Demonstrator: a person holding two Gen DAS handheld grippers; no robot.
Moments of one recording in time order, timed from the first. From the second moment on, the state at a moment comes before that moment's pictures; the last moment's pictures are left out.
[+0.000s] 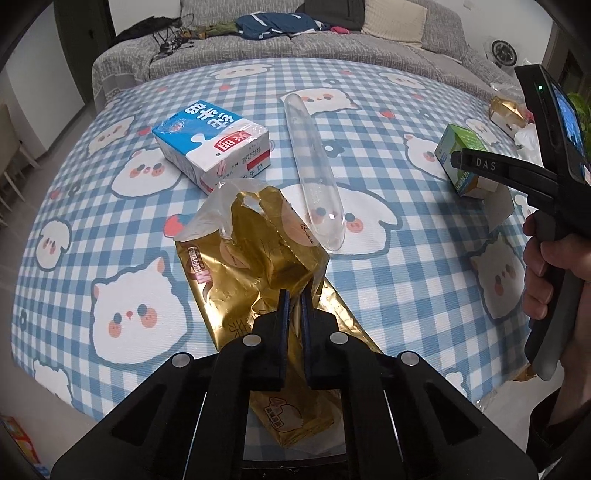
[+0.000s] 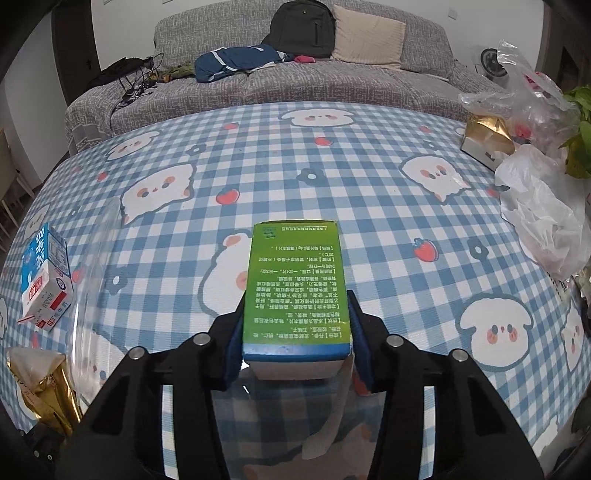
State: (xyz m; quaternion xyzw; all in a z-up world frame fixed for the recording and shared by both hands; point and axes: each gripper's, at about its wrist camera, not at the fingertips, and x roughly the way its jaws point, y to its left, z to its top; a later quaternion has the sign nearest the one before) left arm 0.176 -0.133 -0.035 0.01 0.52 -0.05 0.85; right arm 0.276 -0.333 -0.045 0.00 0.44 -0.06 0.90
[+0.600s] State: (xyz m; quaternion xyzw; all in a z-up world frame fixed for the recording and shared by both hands) left arm 0.167 -0.130 -0.024 0.01 0.49 -0.06 0.87; right arm 0.249 -0.331 -0.034 0.00 0.43 -0.06 0.90
